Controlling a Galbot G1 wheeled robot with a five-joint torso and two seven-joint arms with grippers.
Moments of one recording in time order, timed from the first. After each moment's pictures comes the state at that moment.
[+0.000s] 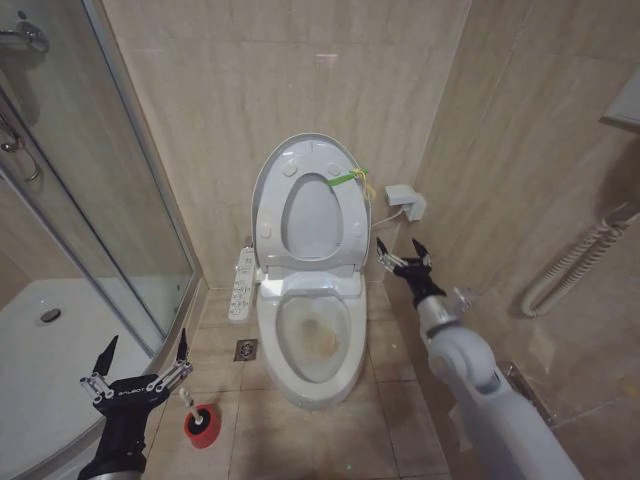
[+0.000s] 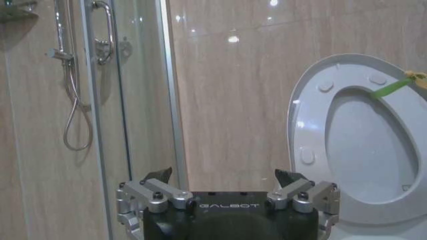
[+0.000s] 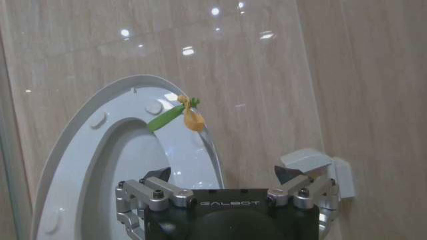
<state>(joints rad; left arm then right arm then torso) 1.92 -1.43 -0.64 -2.49 -0.05 -0.10 -0.21 -1.11 1.16 0.44 2.05 0.57 -0.11 0.19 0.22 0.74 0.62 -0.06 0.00</state>
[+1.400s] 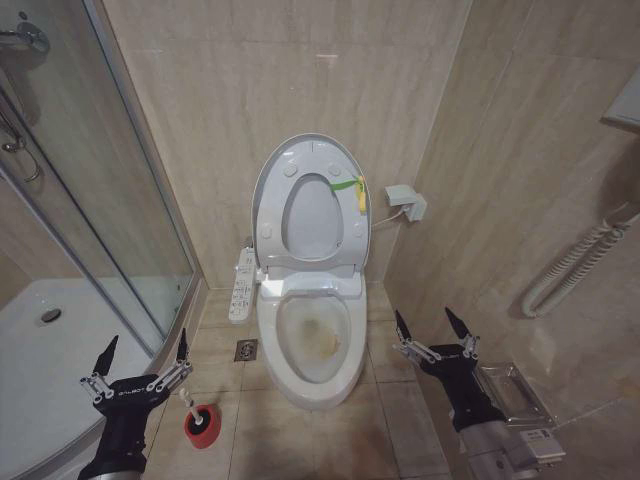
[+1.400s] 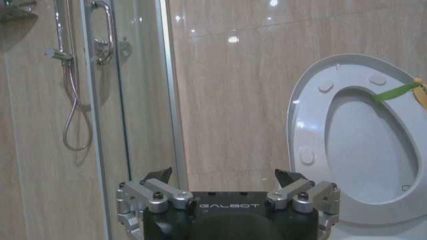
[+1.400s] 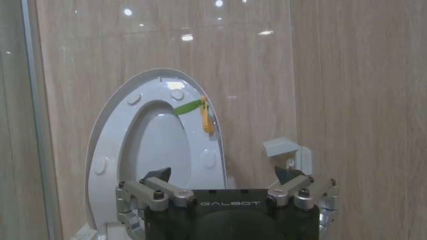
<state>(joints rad) 1.92 -1.43 -0.64 -2.49 -0.05 -0.10 -0.21 -1.79 1.41 0.59 2.45 0.23 0.01 0.02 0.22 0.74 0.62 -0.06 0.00</state>
